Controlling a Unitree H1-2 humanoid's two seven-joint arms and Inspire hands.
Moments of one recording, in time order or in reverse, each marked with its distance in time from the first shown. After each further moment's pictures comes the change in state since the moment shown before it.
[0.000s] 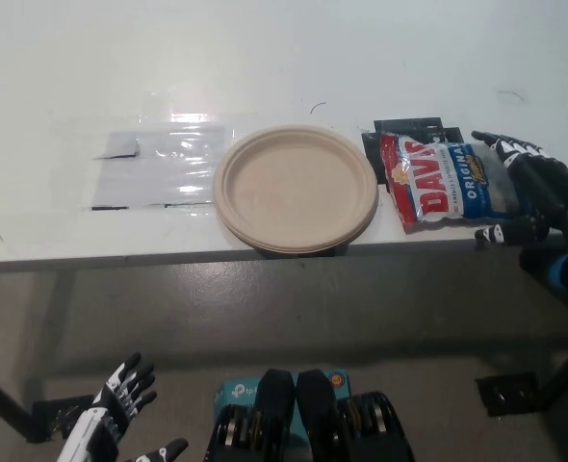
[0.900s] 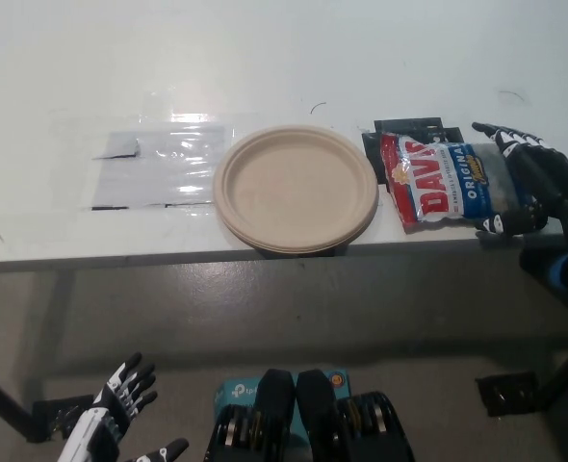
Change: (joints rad) left_arm 0.000 0.000 -0.001 0.000 -0.001 -0.001 0.000; right_arm -0.035 0.004 0.013 0.062 -0.009 0.012 0.000
